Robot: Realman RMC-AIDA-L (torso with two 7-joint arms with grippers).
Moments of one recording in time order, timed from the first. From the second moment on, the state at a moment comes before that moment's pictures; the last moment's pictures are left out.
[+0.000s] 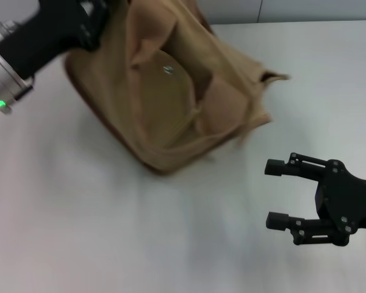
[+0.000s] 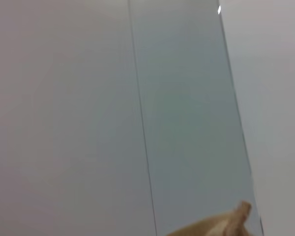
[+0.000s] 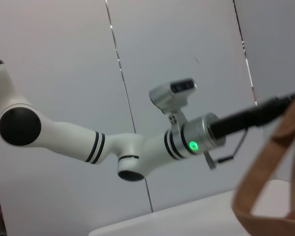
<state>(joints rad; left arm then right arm) -0.42 -2.06 1.17 0.65 0.97 1.30 -0.83 0.39 2.08 -0.61 -0.49 -1.96 -1.96 1.02</state>
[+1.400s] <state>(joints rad) -0.48 -2.08 1.77 0.33 0.64 1.49 -0.51 0.40 2.09 0.00 0.20 -1.97 -1.49 -0.24</state>
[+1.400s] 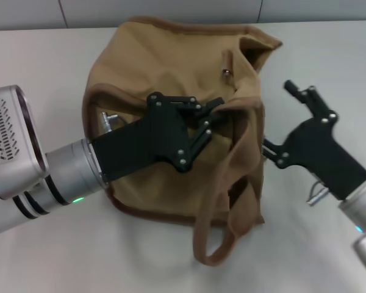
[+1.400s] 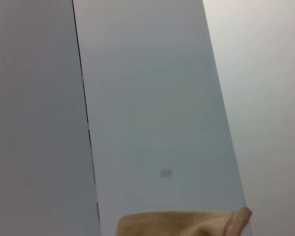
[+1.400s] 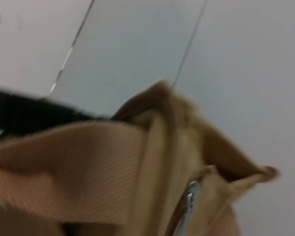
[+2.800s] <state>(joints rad) -0.48 -2.08 1.82 0.35 0.61 1.42 -0.52 0.39 2.09 0.03 0.29 -1.96 -1.51 -0.30</state>
